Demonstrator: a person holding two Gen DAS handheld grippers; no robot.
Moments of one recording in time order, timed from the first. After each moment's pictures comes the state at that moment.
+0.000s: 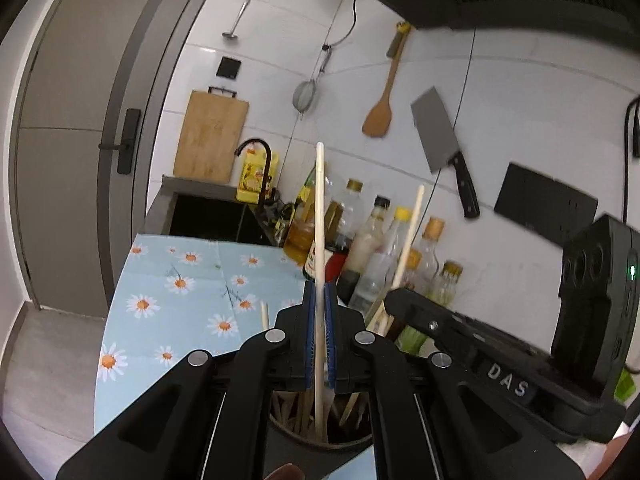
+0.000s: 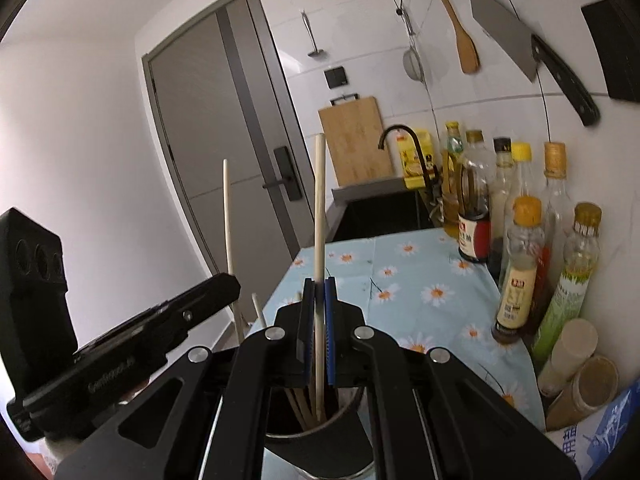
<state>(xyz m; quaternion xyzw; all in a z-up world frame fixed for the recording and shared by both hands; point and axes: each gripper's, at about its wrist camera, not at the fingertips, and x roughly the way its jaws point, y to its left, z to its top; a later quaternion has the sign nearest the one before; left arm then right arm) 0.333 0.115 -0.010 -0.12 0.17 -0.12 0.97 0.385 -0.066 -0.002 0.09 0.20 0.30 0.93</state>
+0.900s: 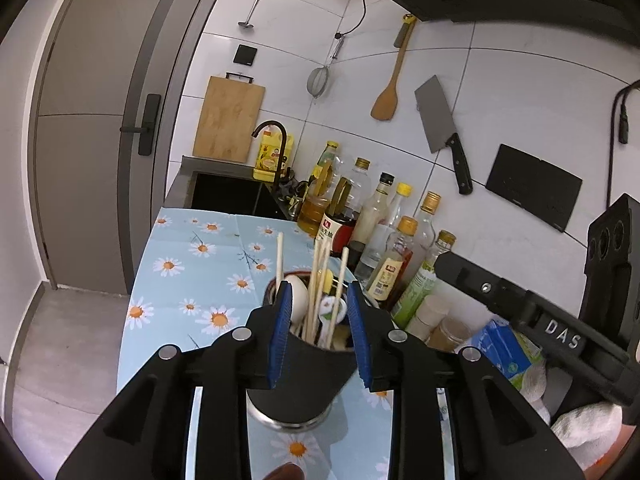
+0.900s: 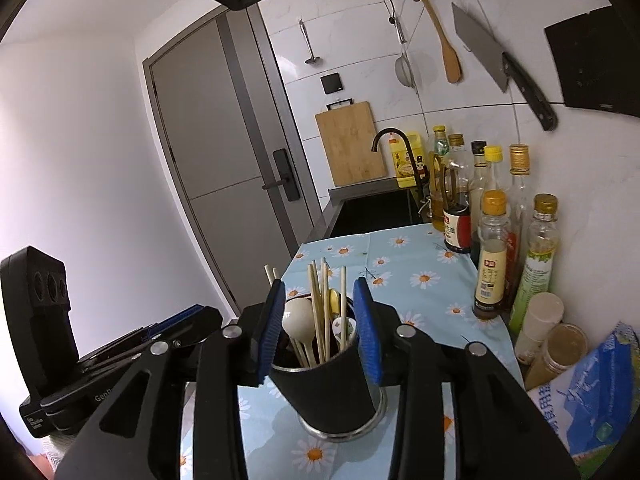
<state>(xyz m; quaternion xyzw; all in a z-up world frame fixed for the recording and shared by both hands) 0.266 0.114 -0.009 -0.13 0.21 -0.09 0.97 0.322 -0.098 0.014 0.10 0.20 0.29 0.93</state>
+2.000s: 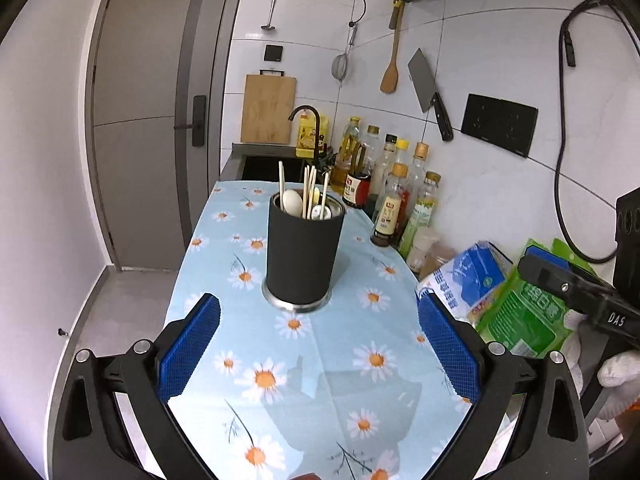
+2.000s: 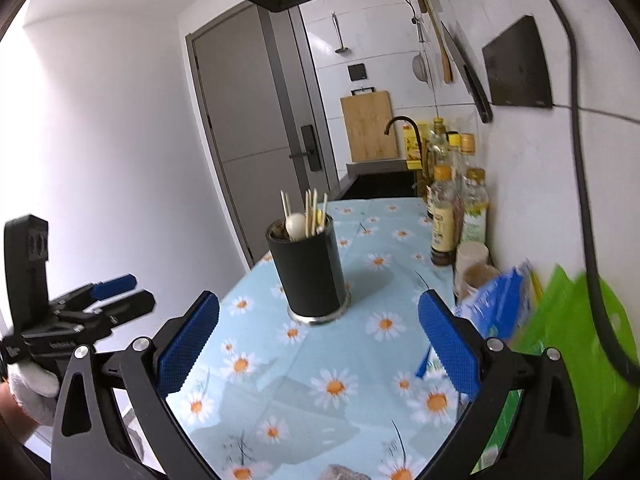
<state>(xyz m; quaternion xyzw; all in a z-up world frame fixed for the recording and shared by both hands) 0.105 0.022 -0.005 -0.07 0.25 0.02 0.97 0.188 -0.231 0.000 0.03 0.22 0.34 0.91</state>
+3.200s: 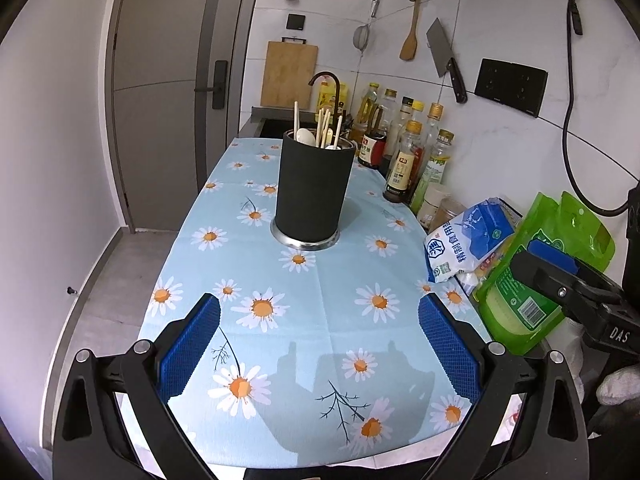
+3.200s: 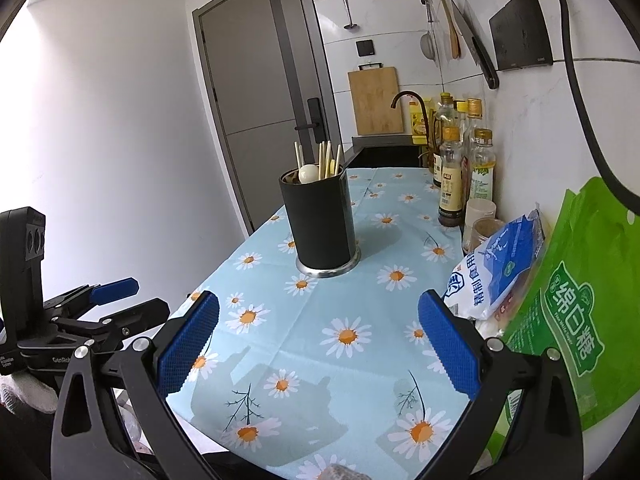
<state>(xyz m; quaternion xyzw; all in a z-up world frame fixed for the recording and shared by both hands) 0.076 0.003 -0.049 -0.10 0.30 0.05 0.95 0.158 -0.219 -0.039 0.01 0.25 0.35 0.90</state>
